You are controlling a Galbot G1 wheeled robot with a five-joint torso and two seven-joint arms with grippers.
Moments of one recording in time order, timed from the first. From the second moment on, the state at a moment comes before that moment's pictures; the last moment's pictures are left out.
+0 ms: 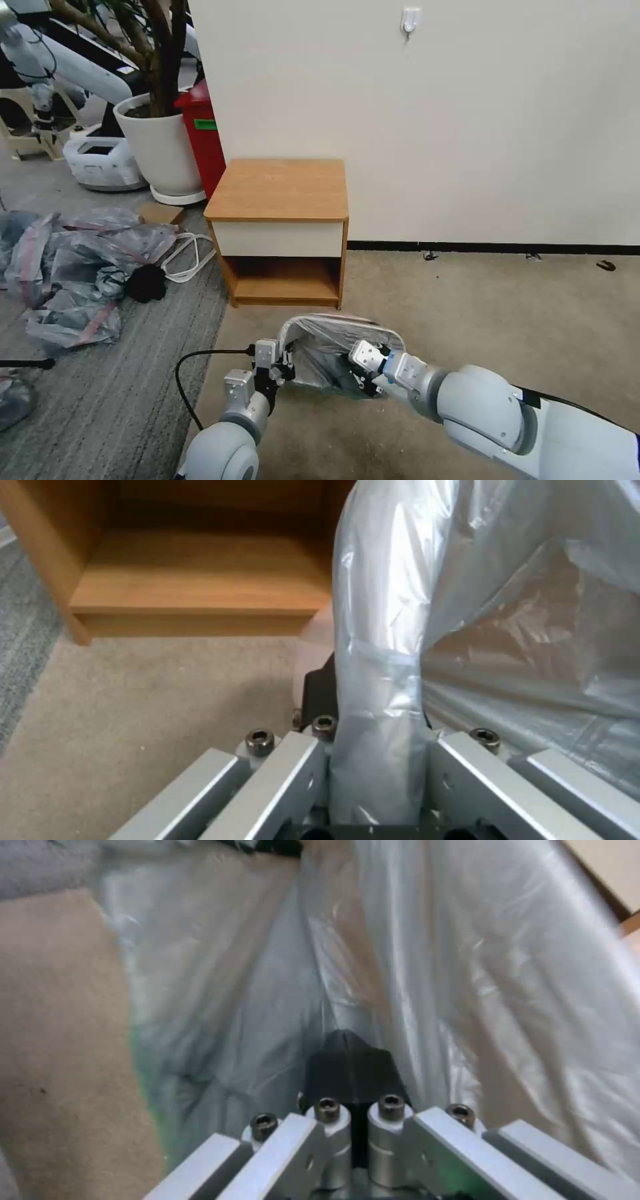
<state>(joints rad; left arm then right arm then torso) 1.50 -1.24 -0.18 -2.06 -0.42 0.33 -0.24 -0.78 0.66 -0.47 2.16 0.40 -0.71 0.03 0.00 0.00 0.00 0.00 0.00</state>
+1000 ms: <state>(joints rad) 1.47 -1.27 -0.11 -2.03 -0.43 0.34 -0.27 -0.70 0.79 -0.59 1.89 0.29 -0.71 0.02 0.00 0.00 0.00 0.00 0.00</state>
